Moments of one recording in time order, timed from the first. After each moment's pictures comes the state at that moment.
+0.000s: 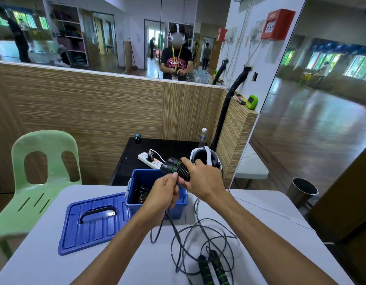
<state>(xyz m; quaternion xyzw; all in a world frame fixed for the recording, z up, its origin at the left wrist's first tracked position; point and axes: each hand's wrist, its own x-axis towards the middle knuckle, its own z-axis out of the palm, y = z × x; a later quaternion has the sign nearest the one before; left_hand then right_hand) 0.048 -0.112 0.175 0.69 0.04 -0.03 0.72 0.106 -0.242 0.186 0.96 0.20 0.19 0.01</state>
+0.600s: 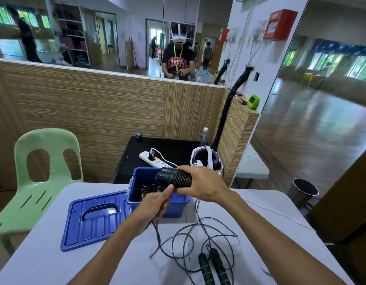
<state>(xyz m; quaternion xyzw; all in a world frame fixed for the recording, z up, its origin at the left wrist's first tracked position) 0.045 -0.073 0.120 0.70 0.02 -0.12 0.70 0.101 -0.251 0.191 0.94 0.30 0.07 -0.13</state>
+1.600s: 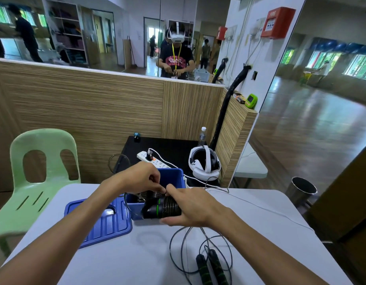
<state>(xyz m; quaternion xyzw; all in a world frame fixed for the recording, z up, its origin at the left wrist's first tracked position) 0.093 -0.033 0.199 0.96 -0.19 -0.07 0.20 0.062 -0.243 0.175 0.91 0.42 0.02 -0.05</state>
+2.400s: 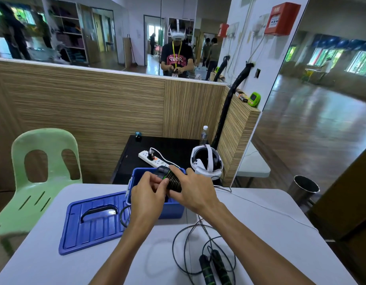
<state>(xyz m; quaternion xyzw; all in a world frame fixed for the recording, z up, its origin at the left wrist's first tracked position) 0.037 -0.094 0.159 0.81 0.13 0.22 0.53 0.085 -0.222 0.173 0.96 0.24 0.14 -0.05</state>
